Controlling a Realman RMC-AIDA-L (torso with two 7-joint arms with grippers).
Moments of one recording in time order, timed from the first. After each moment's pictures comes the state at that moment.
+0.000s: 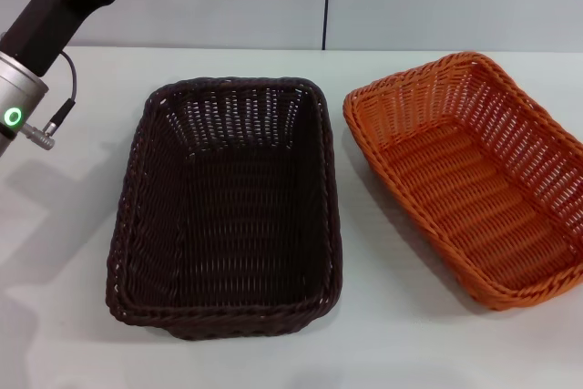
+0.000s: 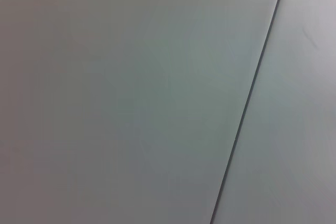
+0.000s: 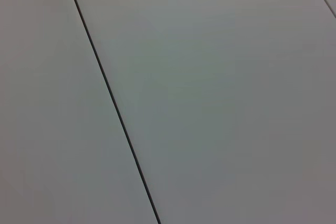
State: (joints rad) left arm -0.59 -2.07 -2.30 -0.33 0.88 -1.32 2.10; right arm 0.51 2.07 -0.07 -0.13 -0.95 -1.27 0.57
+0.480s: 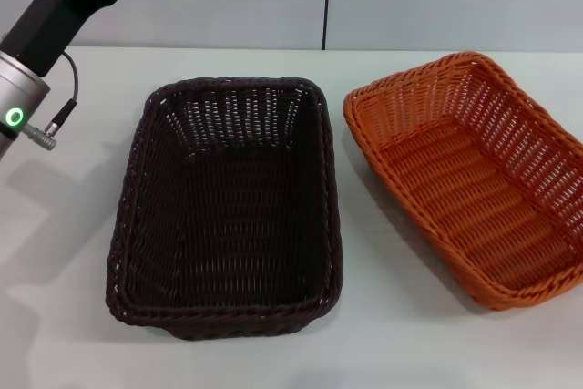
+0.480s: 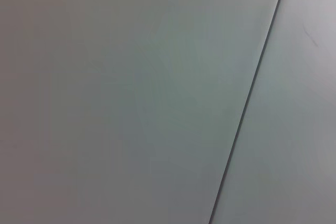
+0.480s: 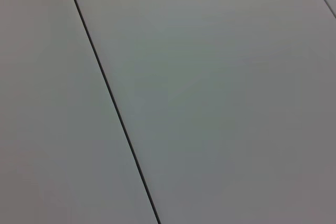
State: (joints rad) left arm -0.59 -2.07 -2.30 -0.32 0.88 -1.32 2.10; right arm 0.51 2.07 -0.07 -0.13 -0.95 -1.27 0.57
